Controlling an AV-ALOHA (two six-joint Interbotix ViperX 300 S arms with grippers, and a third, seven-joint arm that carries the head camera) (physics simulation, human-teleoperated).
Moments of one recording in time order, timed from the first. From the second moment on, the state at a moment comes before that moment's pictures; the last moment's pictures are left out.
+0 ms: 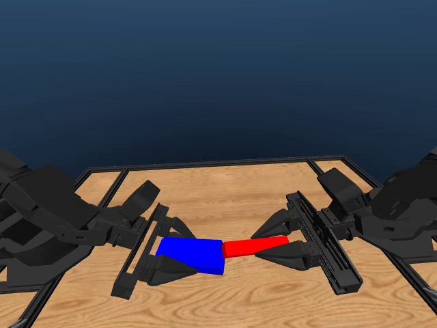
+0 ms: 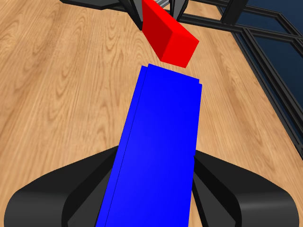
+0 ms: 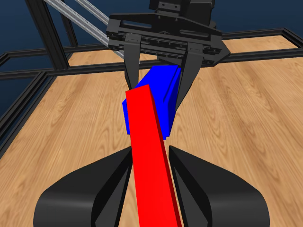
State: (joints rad) left arm -0.34 -0.10 0.93 -0.40 -0.41 0.06; right arm 0.45 -0.06 0.86 0.73 -0.65 -0.41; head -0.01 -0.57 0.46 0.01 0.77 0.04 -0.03
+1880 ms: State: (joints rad) left arm -0.38 -0.01 0.84 -0.36 -0.21 -0.05; right arm 0.33 0.15 0.55 0.33 -0.17 0.05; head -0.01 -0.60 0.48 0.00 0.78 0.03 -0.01
